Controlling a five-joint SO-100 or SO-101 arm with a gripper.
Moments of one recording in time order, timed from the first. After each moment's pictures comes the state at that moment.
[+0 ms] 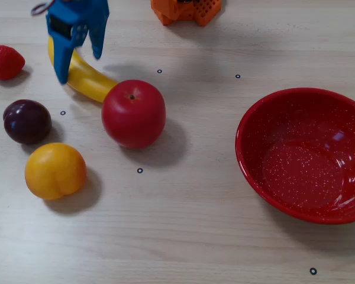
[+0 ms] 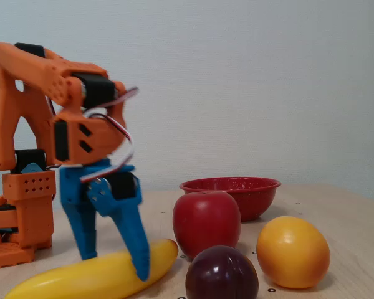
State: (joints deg) arm -46.6 94.7 116.6 66.4 18.5
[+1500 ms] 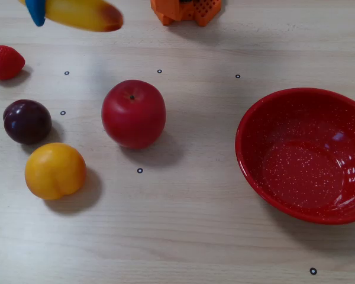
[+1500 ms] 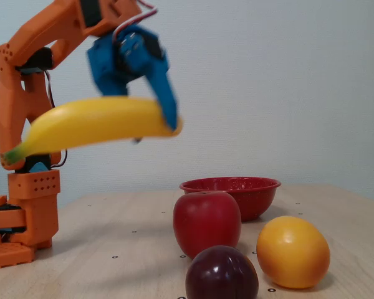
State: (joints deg) arm -34.1 98.3 67.0 104.7 11.8
